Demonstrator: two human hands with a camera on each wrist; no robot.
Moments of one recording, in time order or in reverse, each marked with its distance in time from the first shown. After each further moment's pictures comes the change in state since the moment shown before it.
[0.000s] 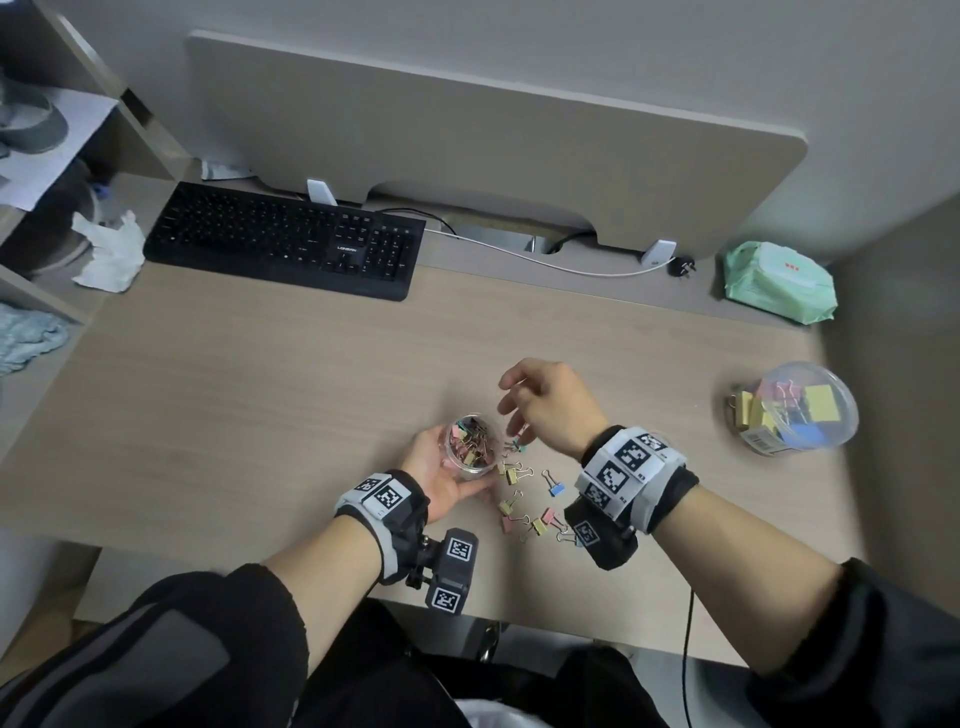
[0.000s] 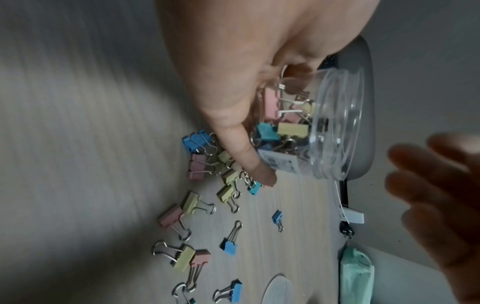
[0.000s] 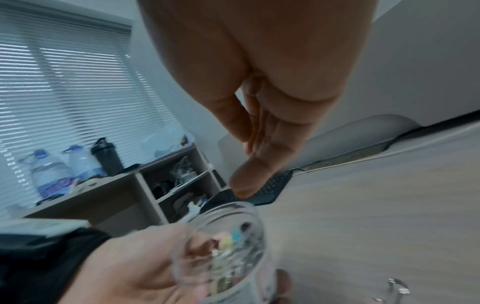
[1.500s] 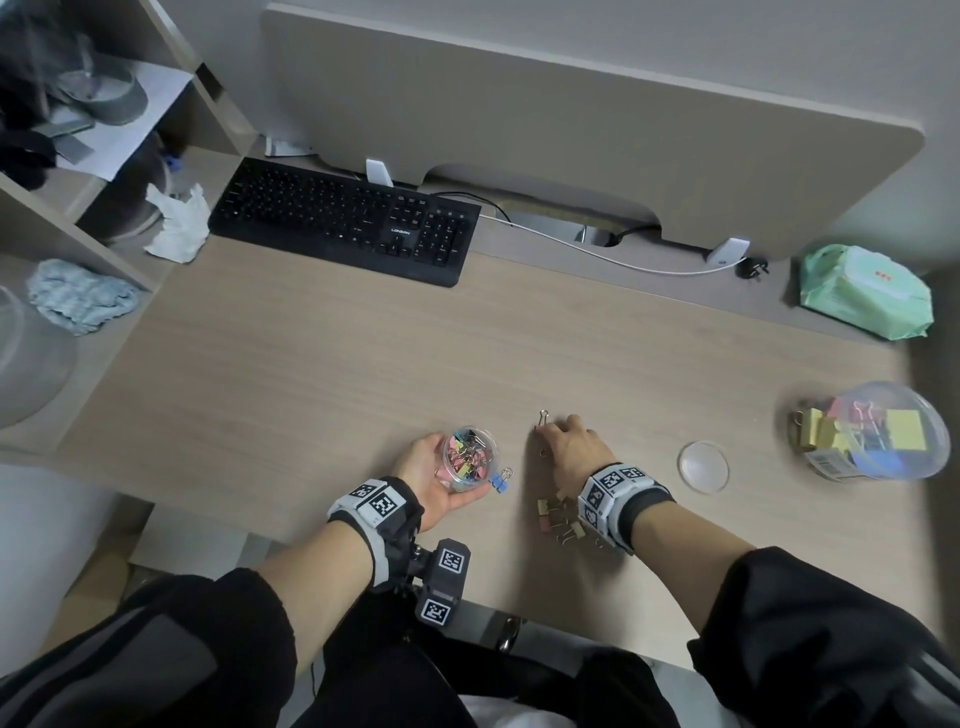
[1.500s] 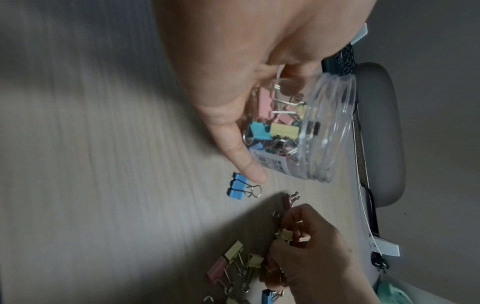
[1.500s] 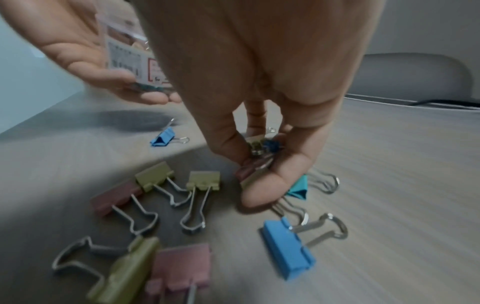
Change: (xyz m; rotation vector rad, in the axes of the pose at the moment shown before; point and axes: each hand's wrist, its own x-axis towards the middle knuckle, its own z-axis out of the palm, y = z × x) left_hand -0.004 0.008 -0.055 -0.029 0.153 -0.057; right_hand 0.038 0.099 0.052 -0.888 -0.236 0.090
